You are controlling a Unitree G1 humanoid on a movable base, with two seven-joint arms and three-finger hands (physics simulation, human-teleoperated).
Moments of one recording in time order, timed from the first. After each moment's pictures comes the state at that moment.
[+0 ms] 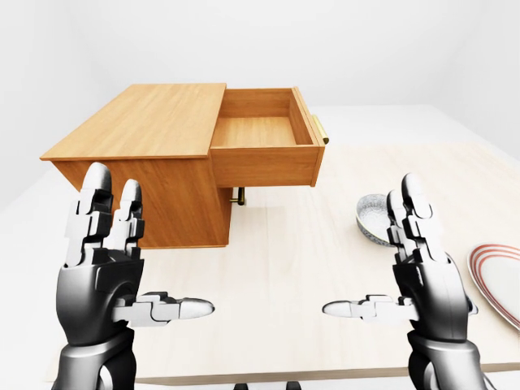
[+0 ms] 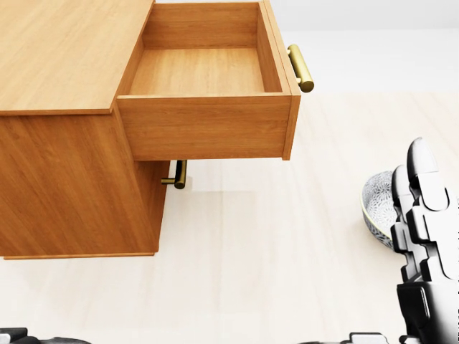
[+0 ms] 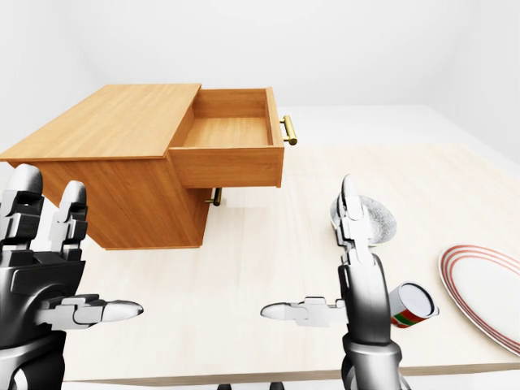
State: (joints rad) left arm 0.30 -0.06 0.24 -0.89 -0.21 0.09 -0.26; right arm 0.44 0.01 0.04 -0.94 -0.23 0.09 0.08
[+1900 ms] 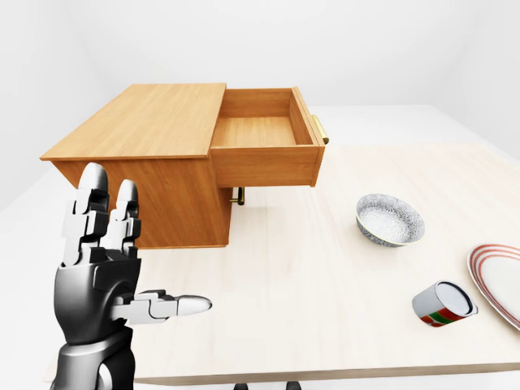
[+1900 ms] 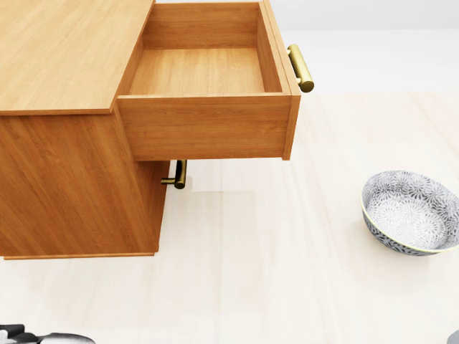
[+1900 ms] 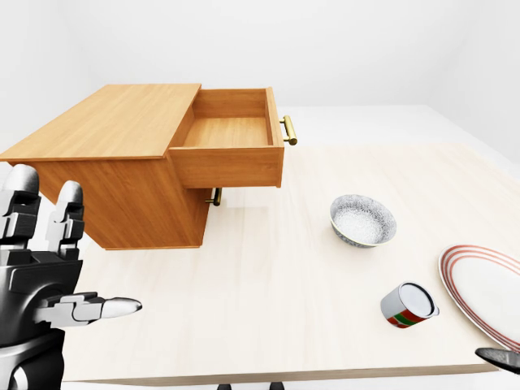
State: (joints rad) left arm 0.29 -0.06 0.26 -0.88 -0.20 0.09 -0.25; right arm 0.26 -0.22 -1.24 -0.76 -0.38 0.09 0.70
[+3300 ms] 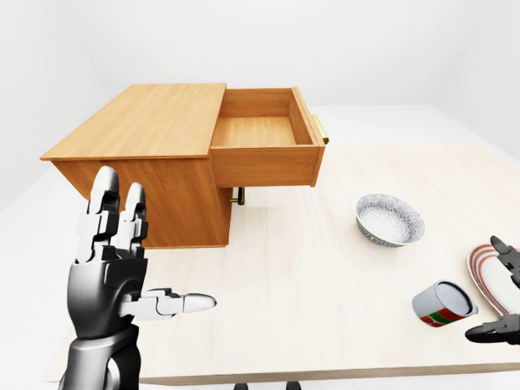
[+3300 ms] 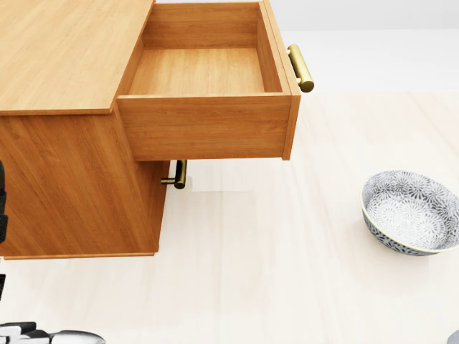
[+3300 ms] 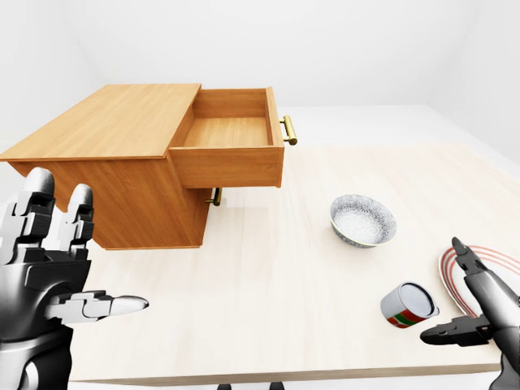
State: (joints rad) left arm 0.29 -0.06 0.23 -0.85 -0.18 0.09 -0.24; right arm 0.18 -0.38 -0.84 -0.19 -0.63 0.09 0.70
